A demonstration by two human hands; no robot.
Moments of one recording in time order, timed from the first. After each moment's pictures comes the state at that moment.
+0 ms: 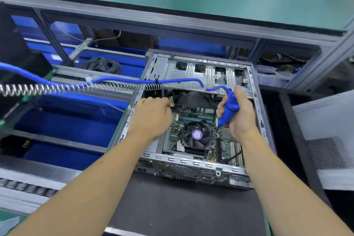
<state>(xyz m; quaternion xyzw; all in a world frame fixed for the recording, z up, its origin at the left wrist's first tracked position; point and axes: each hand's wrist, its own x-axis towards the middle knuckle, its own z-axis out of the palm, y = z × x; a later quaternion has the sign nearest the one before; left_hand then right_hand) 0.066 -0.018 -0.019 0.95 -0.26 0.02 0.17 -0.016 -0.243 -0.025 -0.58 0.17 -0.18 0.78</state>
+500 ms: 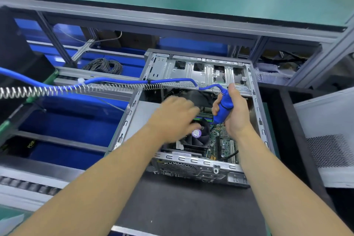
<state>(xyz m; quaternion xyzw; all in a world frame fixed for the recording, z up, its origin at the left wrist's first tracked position) 0.048 -0.054 -0.005 0.86 -0.51 0.06 -0.01 -0.015 -0.238 -0.025 -0.58 0.16 -0.17 0.78</state>
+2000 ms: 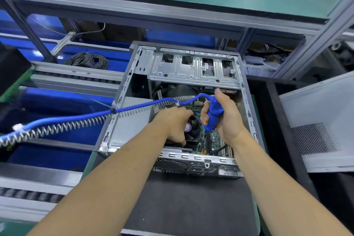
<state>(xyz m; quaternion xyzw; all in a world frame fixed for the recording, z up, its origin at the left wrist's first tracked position) 0.055 -0.089 -0.048 0.87 -0.45 -0.19 -0.01 -0.046 -0.227 -0.024 -0.62 0.13 -0.09 0.77</state>
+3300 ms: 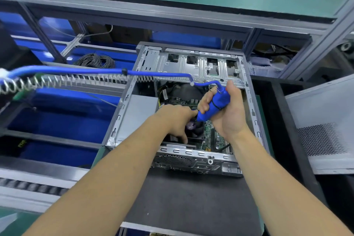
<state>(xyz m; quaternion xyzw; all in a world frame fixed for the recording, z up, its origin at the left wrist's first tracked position) 0.052 -0.080 -0.018 0.85 -0.49 -0.18 -0.05 -0.038 -0.210 -0.007 -0.50 0.08 -0.11 0.86</state>
